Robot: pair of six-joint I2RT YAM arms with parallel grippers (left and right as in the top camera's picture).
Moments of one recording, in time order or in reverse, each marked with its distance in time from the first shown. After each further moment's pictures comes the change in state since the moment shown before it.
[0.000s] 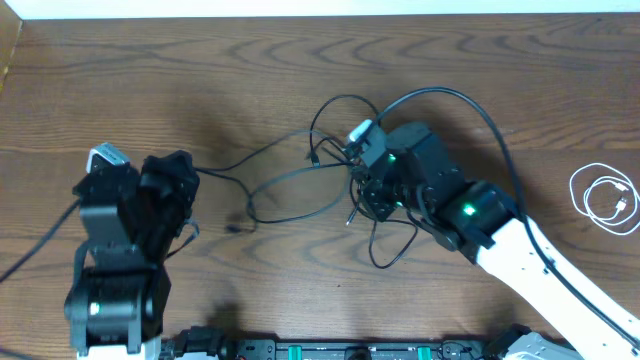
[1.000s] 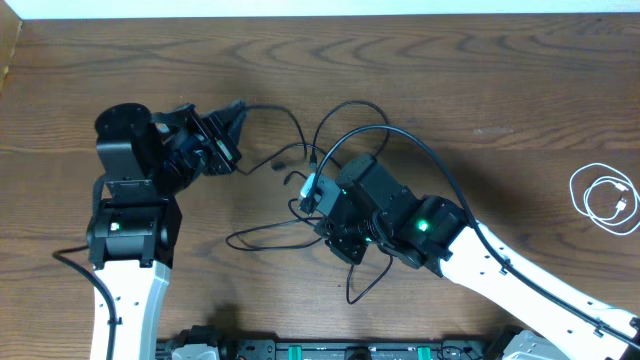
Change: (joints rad) left arm 0.002 0.237 0.000 0.402 0.489 -0.871; right arm 0.191 0.108 0.000 -0.055 -0.165 -0.069
